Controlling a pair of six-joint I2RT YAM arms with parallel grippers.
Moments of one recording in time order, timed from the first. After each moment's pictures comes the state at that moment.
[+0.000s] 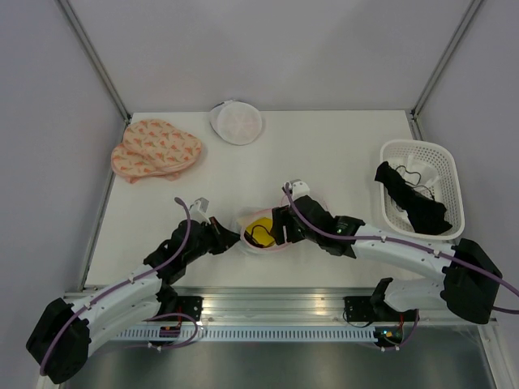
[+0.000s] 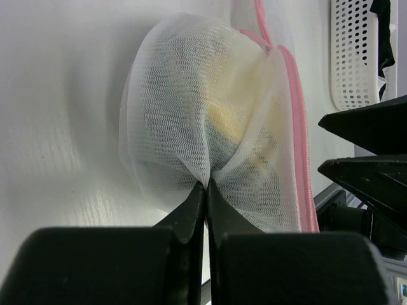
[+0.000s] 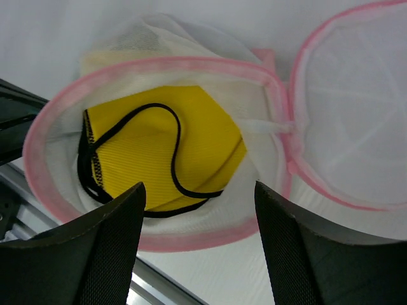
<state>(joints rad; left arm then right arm) -0.67 0.78 0.20 0.14 0.05 -0.90 0.96 1.25 0.76 -0.24 0.22 0.55</state>
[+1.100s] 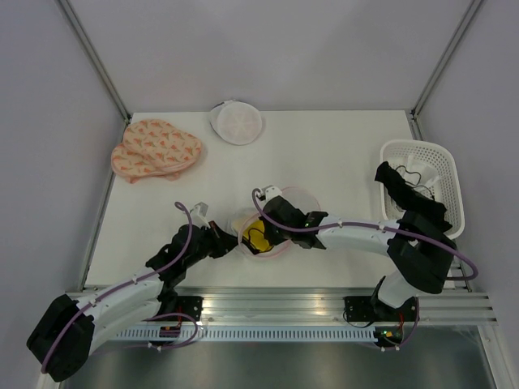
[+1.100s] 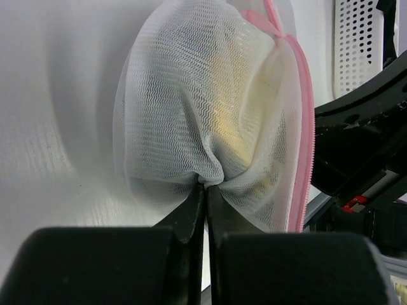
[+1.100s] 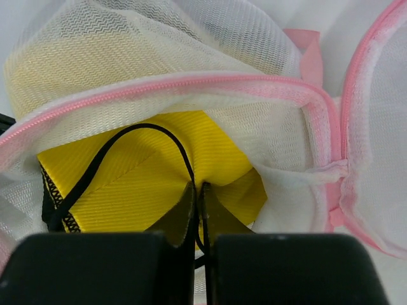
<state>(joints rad) -0.67 0.80 0.12 0.24 0.06 -0.93 0.99 1.58 0.87 -0.13 0.13 0.47</state>
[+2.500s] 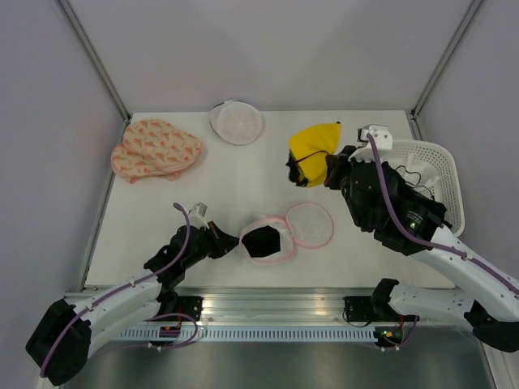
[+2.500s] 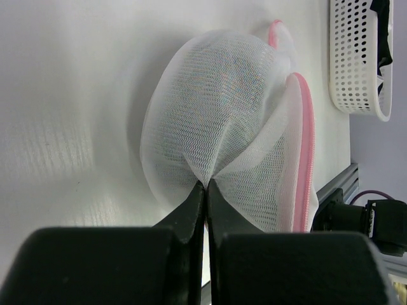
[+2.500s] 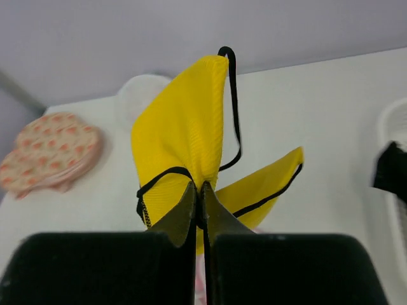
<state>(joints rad) -0.67 0.76 0.12 0.21 0.06 -0.93 0.94 0.98 1.21 -0.40 0.73 0.43</state>
